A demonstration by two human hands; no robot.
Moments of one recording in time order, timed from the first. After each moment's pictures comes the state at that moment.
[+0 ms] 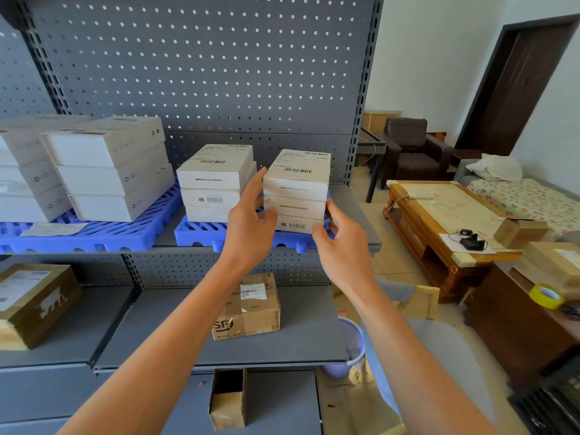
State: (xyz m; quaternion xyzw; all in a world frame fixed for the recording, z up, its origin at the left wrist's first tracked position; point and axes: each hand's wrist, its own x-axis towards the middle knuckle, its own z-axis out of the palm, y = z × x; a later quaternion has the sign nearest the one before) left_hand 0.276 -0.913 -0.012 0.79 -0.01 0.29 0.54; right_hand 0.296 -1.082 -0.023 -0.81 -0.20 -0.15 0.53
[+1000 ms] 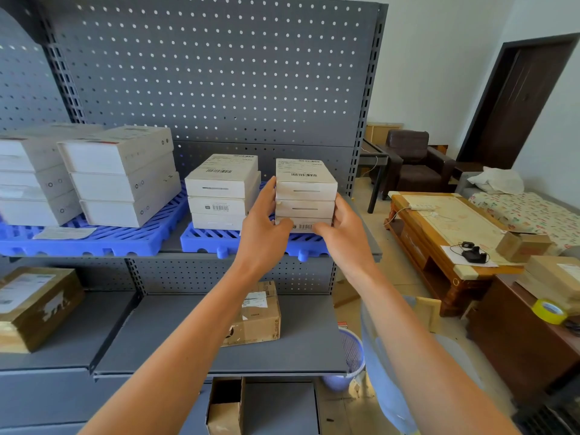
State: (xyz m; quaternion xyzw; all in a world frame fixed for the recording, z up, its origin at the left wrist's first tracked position) left_hand 0.268 -0.932 0.002 0.77 -0.01 0.26 0.58; right_hand 0.311 -1.079 0.005 -0.74 -0.20 -0.06 0.64
